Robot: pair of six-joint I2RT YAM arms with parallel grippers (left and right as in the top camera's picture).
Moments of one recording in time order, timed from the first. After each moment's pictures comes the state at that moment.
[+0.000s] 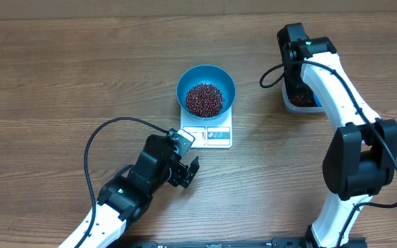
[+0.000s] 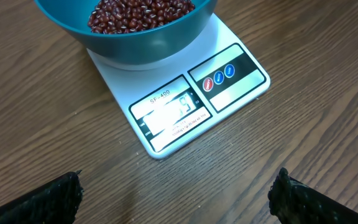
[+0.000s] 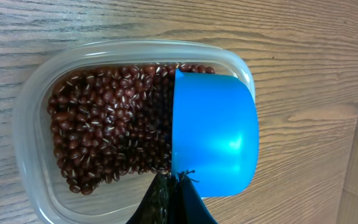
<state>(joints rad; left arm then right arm) -0.60 1.01 0.51 -0.24 -0.03 0.03 0.15 2.02 1.70 -1.14 0.53 0.09</state>
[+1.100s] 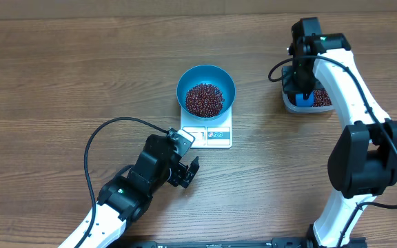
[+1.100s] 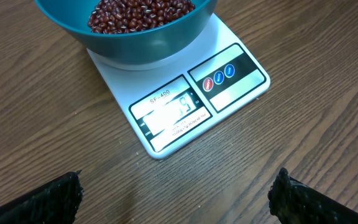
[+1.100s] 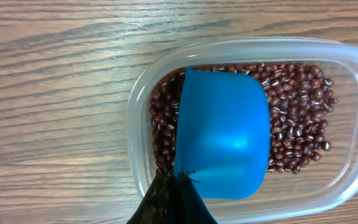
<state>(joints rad) -0.60 1.01 0.51 -0.24 -0.03 0.03 0.08 2.02 1.74 -1.14 0.11 0.09</state>
